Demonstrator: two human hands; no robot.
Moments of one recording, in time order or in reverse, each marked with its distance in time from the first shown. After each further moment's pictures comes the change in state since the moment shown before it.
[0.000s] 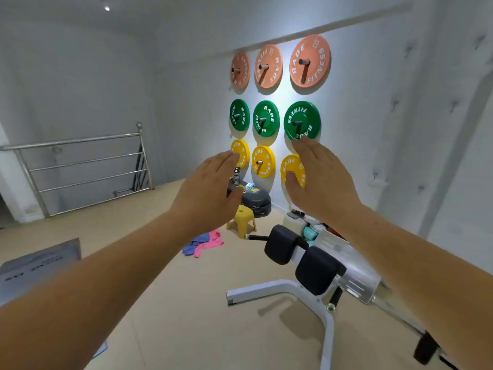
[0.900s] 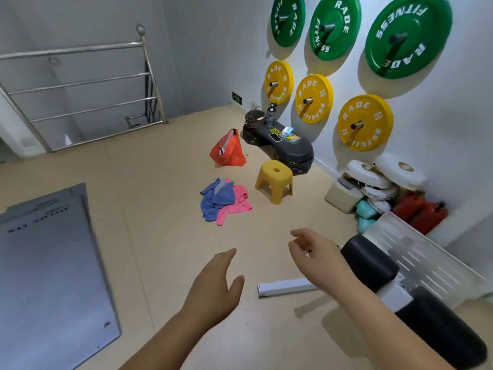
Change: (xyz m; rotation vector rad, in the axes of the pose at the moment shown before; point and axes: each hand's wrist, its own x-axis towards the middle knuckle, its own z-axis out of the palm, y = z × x) left_hand 0.129 -0.428 0.407 -0.410 -0.535 -0.634; right_hand 0.206 0.041 0.585 0.530 -0.736 0.591
